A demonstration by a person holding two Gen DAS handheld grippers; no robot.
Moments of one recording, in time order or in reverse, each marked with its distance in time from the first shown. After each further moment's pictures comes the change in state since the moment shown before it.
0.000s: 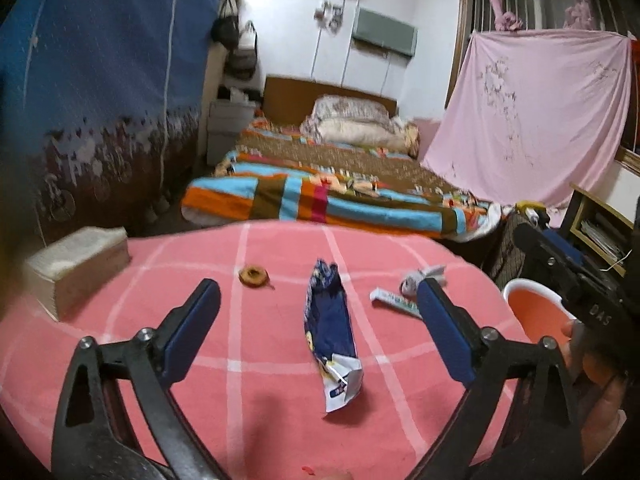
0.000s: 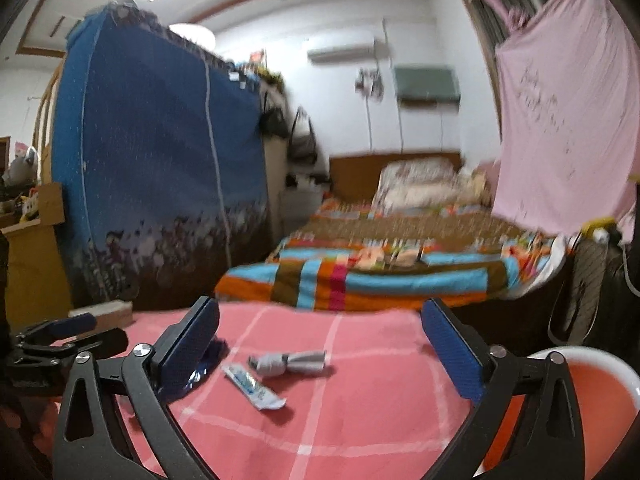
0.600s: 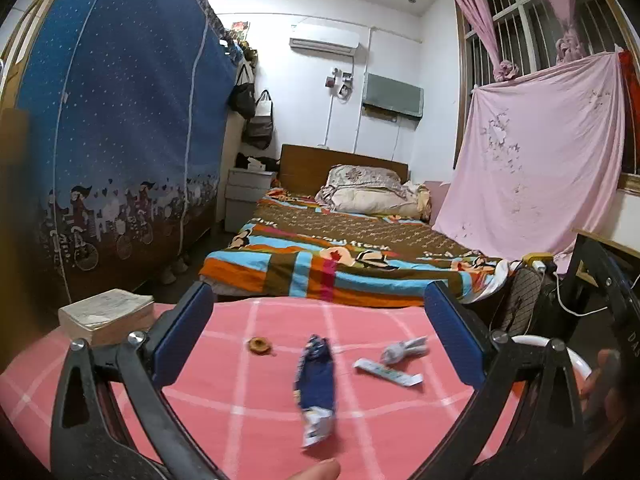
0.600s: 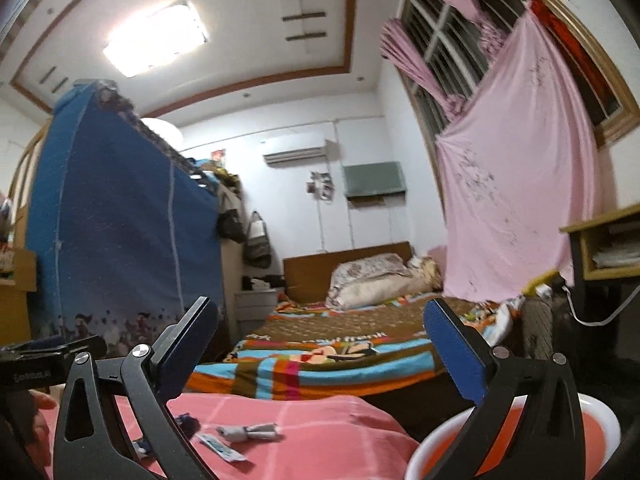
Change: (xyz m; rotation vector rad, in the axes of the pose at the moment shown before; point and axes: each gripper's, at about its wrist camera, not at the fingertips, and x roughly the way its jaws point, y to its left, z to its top) left arm -0.054 -0.019 0.017 0.018 -0.286 0.081; right arm -0.090 -0.015 0.008 0.022 -0.440 -0.172
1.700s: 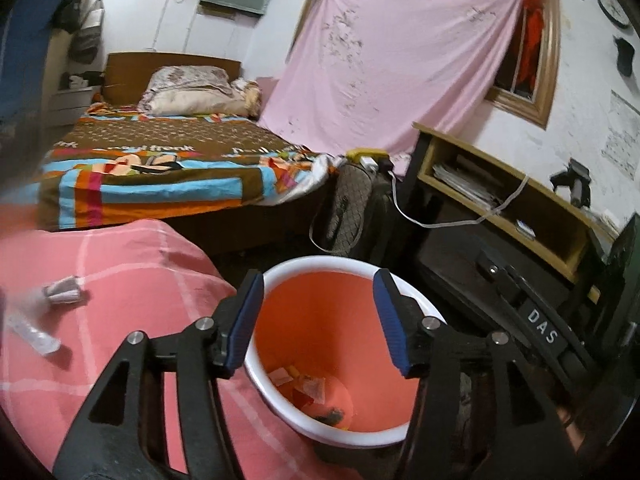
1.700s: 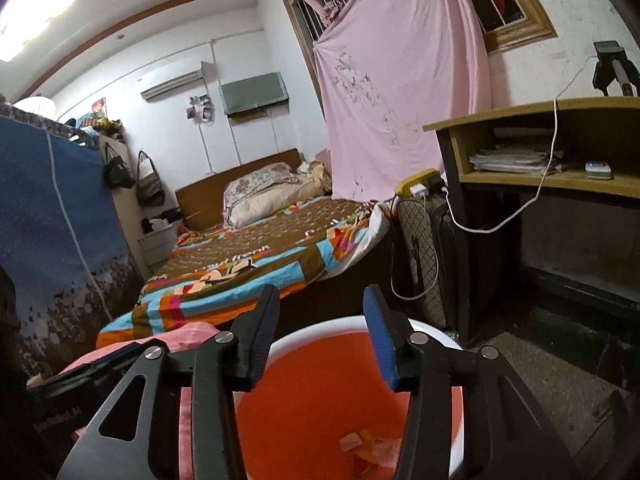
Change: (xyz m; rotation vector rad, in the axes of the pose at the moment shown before) left arm 0.060 -0.236 -0.039 0.078 0.375 -0.585; right arm -0.032 -0.160 -0.008 0.187 0.350 -0.387
